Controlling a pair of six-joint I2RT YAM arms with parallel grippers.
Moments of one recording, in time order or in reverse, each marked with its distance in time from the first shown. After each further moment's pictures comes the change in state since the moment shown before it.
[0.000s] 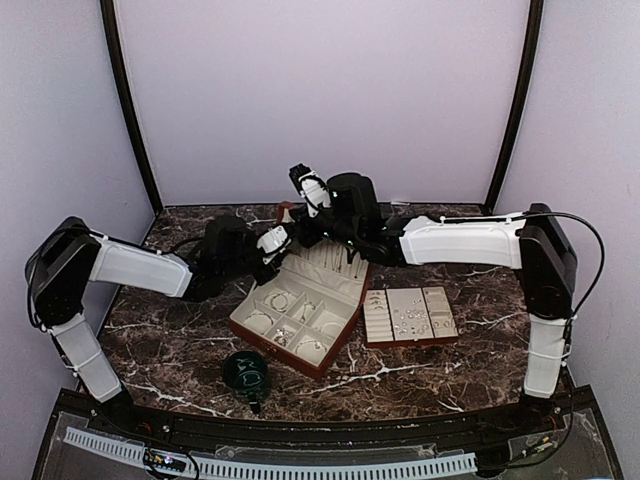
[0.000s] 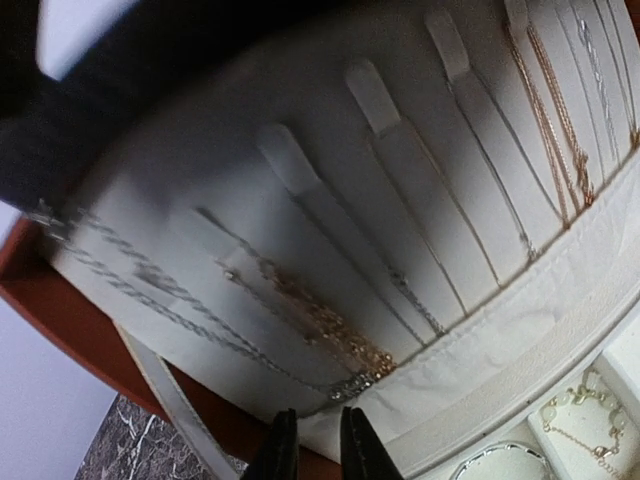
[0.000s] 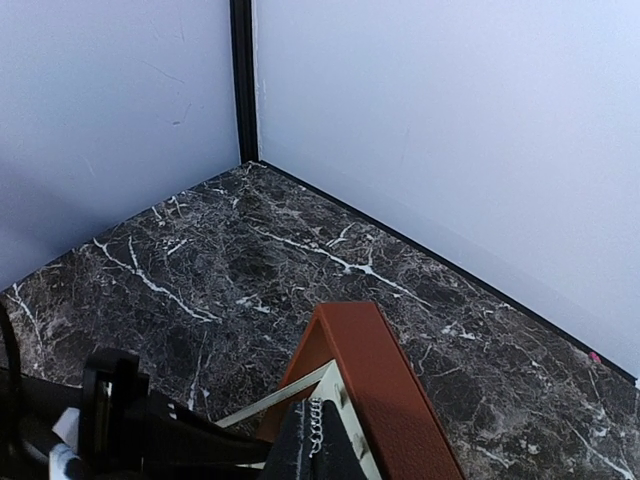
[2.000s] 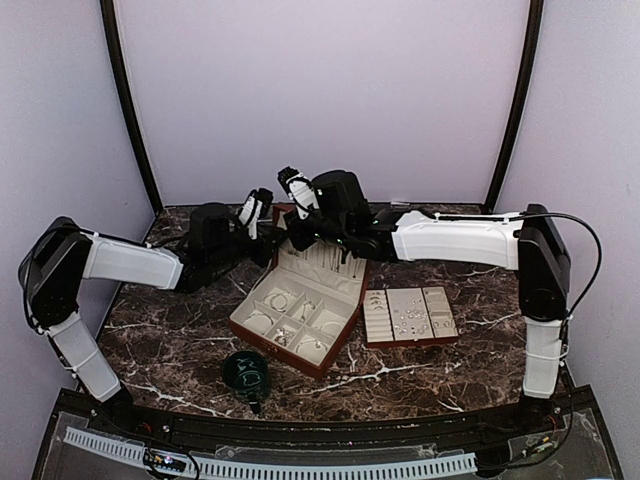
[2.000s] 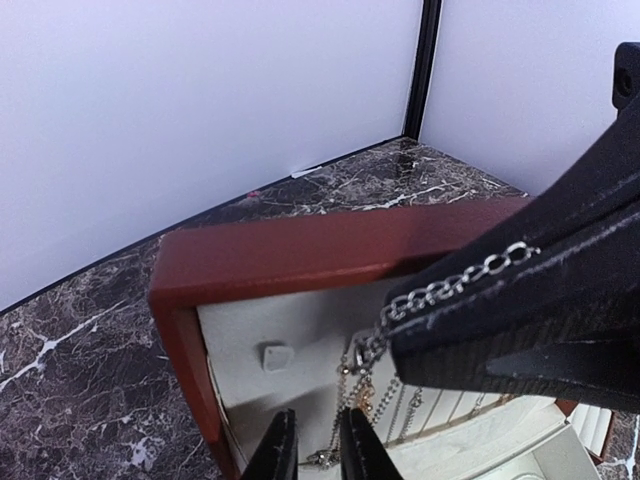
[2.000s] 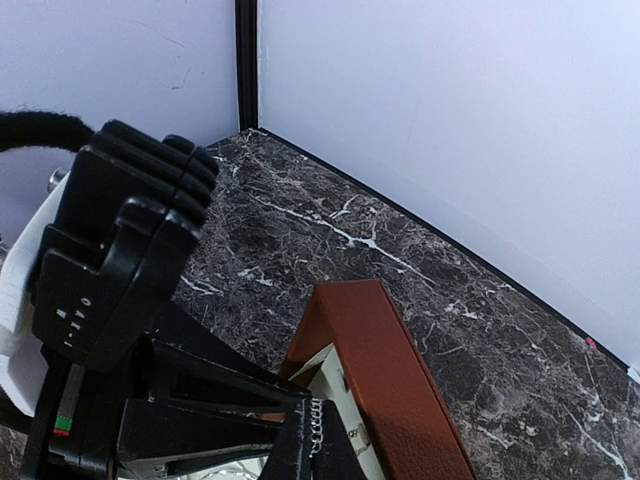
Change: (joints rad) left arm 0.082 -0.051 0.006 0.082 0.183 -0.623; right arm 0.038 0.031 0.109 -0.172 0.049 -0.012
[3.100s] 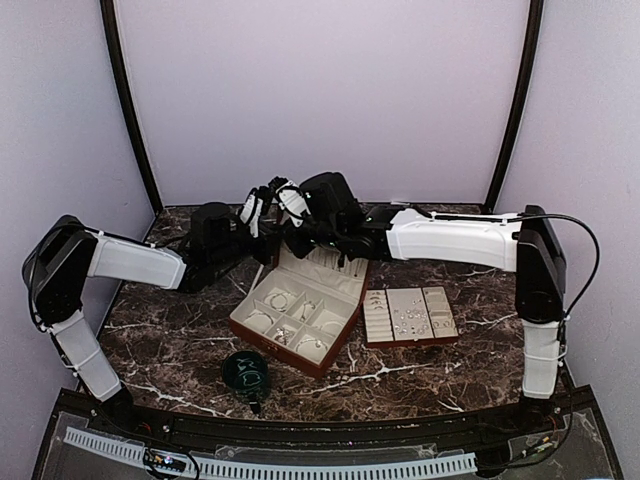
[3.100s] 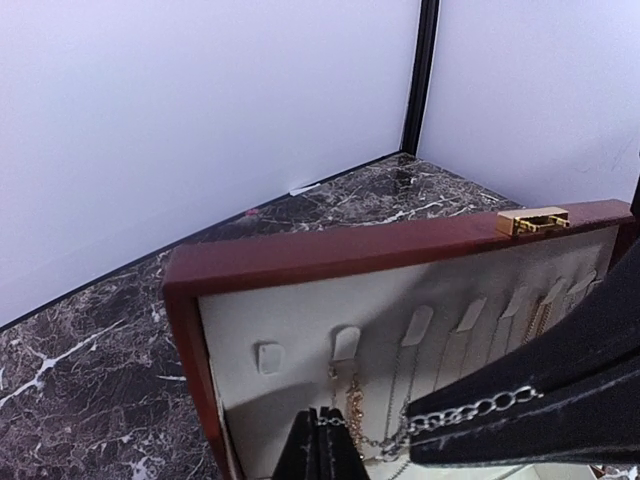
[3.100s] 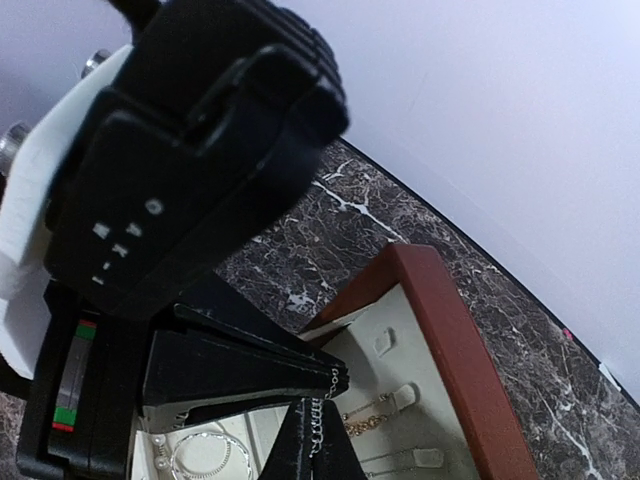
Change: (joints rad) left arm 0.000 0.029 0.011 0.064 0.007 0.000; right arm 0.030 0.016 0.067 -0.156 0.078 -0.085
